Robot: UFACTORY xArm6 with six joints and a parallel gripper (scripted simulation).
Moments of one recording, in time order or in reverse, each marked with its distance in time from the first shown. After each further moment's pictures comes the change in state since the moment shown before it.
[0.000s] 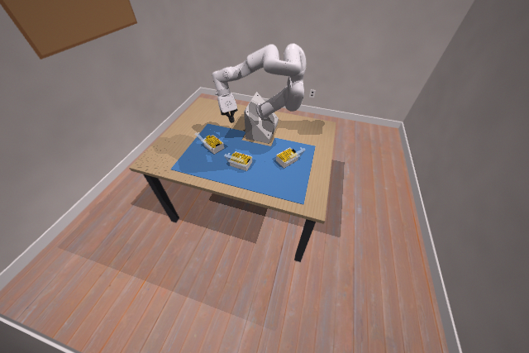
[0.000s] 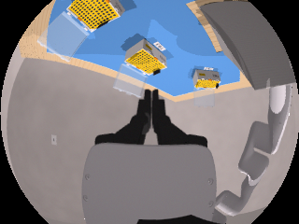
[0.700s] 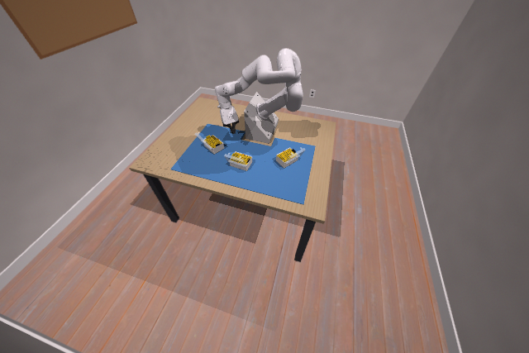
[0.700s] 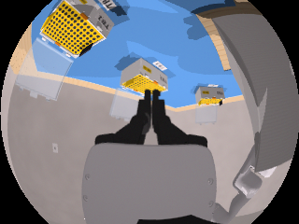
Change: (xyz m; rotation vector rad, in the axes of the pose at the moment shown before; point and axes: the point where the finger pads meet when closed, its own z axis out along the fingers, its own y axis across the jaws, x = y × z) arm 0.045 0.002 0.077 -0.001 -0.001 0.011
